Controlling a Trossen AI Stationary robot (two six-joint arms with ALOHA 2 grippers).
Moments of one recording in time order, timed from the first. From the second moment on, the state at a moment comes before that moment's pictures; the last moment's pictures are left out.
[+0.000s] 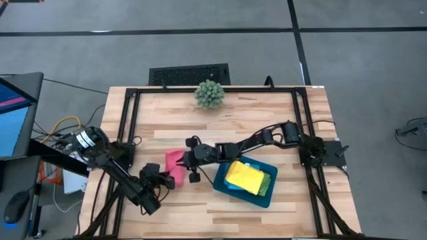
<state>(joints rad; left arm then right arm) -0.85 1.75 0.73 -0.67 -0.73 -2.36 0.12 2.30 1.51 0.42 0.01 -0.16</state>
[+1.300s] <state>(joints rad) -0.75 1.74 0.79 -0.74 -0.70 -2.19 0.06 2.42 1.59 0.20 0.00 -0.09</state>
